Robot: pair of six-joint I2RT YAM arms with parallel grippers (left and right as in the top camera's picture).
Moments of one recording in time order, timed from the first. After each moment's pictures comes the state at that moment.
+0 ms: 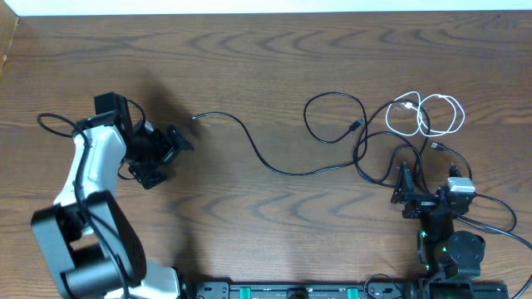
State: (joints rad) left arm 0.29 1.67 1.10 -0.94 0.41 -0.44; right arm -0.01 0.02 0.01 -0.07 -0.01 0.12
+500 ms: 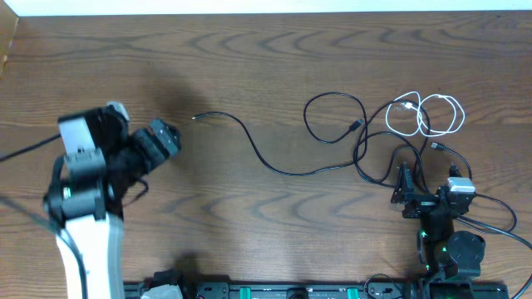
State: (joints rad) left arm 0.20 1.03 1.10 -1.00 0.23 -0.44; right arm -0.01 0.02 0.01 -0.07 -0.01 0.12
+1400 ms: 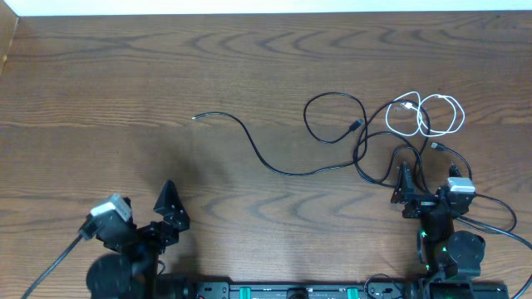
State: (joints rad) left arm 0.06 0.08 0.58 -0.76 -0.01 -0.44; right arm -0.01 0.02 0.01 -0.07 -0.01 0.12
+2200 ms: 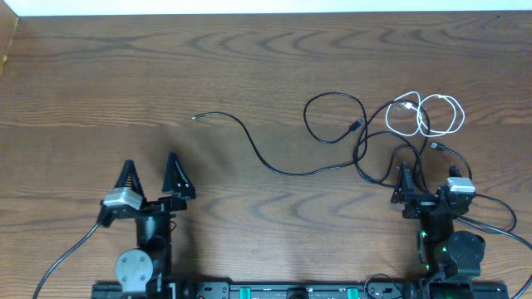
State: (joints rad) left arm 0.02 0.01 0.06 0.13 -0.04 -0.43; right arm -0.01 0.02 0.01 -0.07 -0.01 0.12
